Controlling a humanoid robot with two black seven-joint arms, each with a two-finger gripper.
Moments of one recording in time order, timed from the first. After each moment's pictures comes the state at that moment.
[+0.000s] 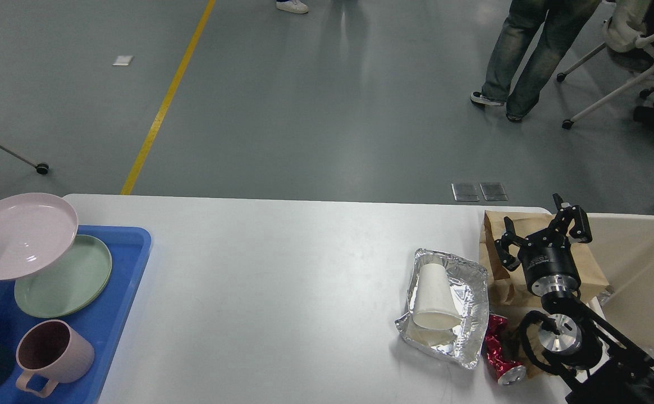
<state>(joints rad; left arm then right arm) -1.31 0.87 1.02 -0.81 -0.42 -0.33 0.17 0.29 -0.25 1.03 0.88 -0.14 0.09 0.51</state>
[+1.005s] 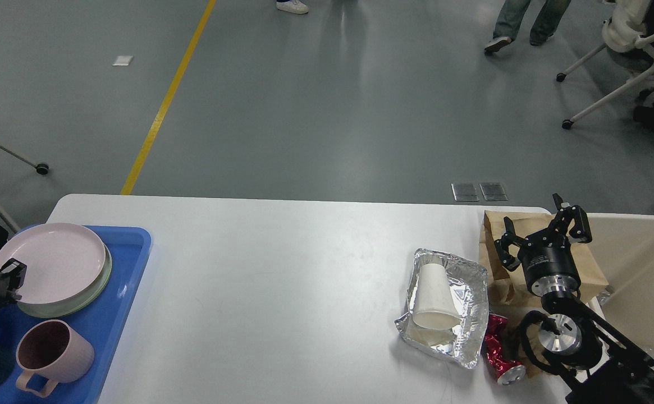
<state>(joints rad) -1.03 0.67 0.86 -0.57 -0.33 -0.22 0.19 0.29 -0.25 1.03 0.88 -0.14 0.09 0.51</state>
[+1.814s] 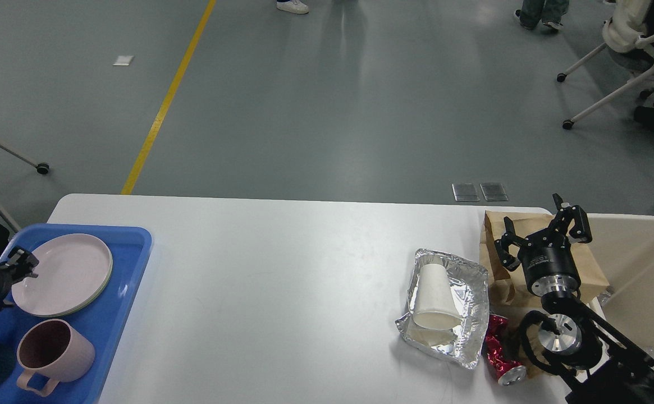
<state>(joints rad) -1.08 0.67 0.81 -0.57 -0.32 -0.24 0.19 0.29 -0.25 1.03 0.88 -0.14 0.09 0.51</state>
